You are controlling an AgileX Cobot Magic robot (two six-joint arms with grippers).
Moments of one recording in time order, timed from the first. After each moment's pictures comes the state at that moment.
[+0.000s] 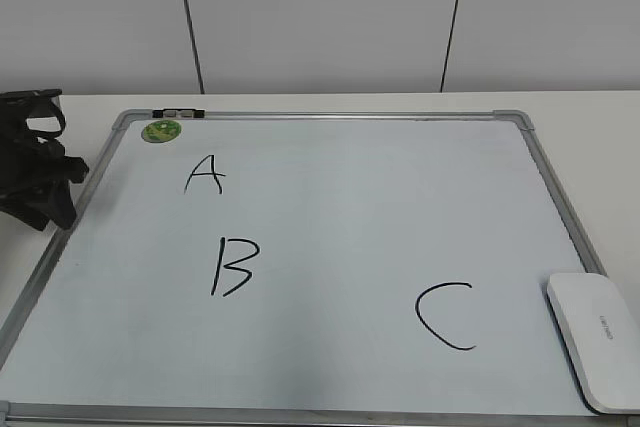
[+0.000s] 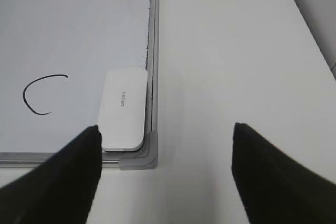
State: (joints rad) left arm 0.02 2.07 -1.39 -0.19 0.87 0.18; right arm -0.08 -0.02 -0.50 0.01 1.14 -0.10
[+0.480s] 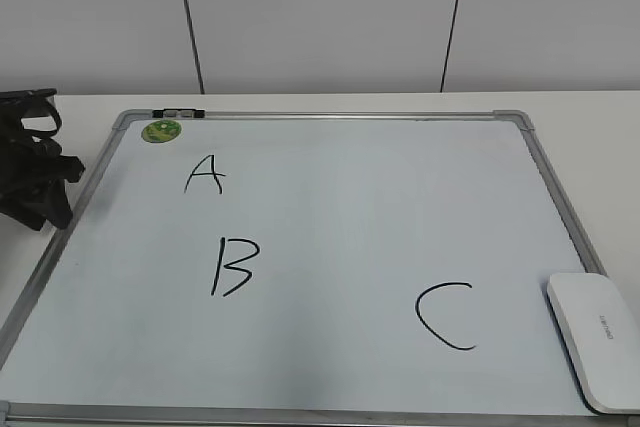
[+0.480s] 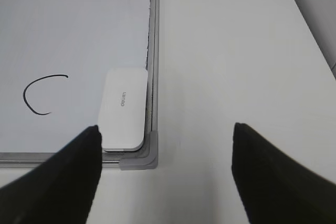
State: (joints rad) left arm 0.03 2.07 -1.39 -0.19 0.87 0.18; right arm -0.08 -0.02 -0.50 0.01 1.14 -0.10
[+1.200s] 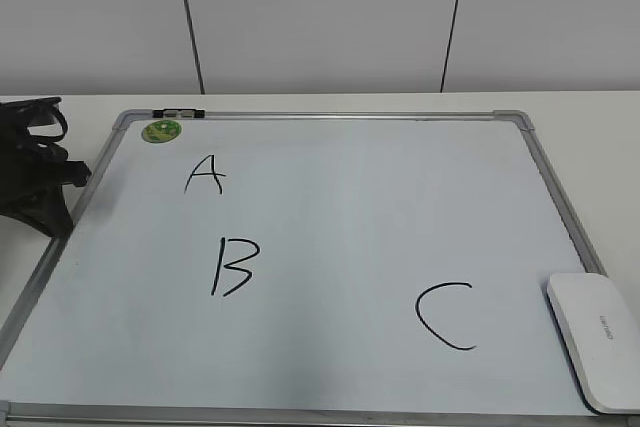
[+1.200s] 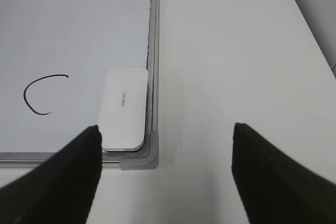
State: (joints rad) left arm 0.03 2.10 -1.39 -0.22 0.87 0.18; right arm -0.08 -0.02 -0.50 0.02 1.14 -0.10
